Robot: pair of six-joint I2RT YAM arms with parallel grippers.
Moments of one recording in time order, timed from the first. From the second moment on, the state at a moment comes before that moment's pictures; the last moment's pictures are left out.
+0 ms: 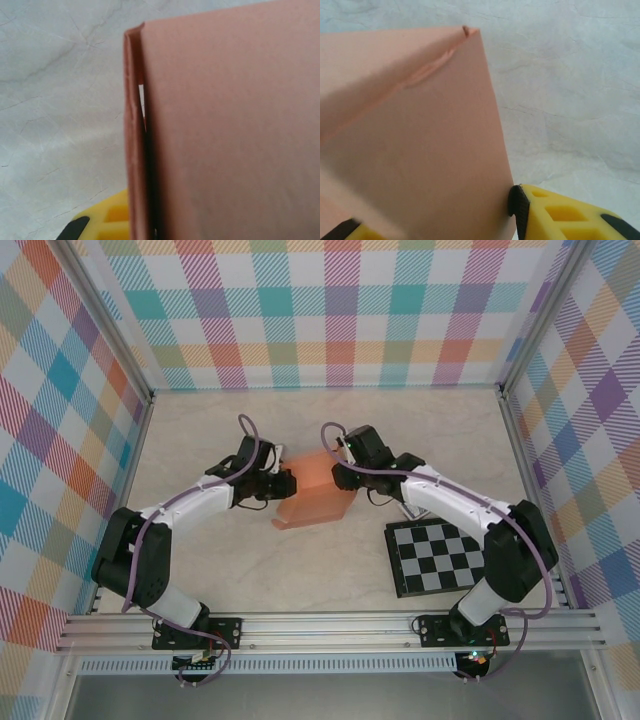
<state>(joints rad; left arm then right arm) -0.45 1.54 0.98 -0.34 0.28 -0.45 0.69 1.59 1.20 -0.46 0.10 0.25</state>
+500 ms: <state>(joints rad) -0.54 1.51 0.94 -0.35 0.11 -0.60 0.71 1.69 1.23 -0.46 0.20 0.26</state>
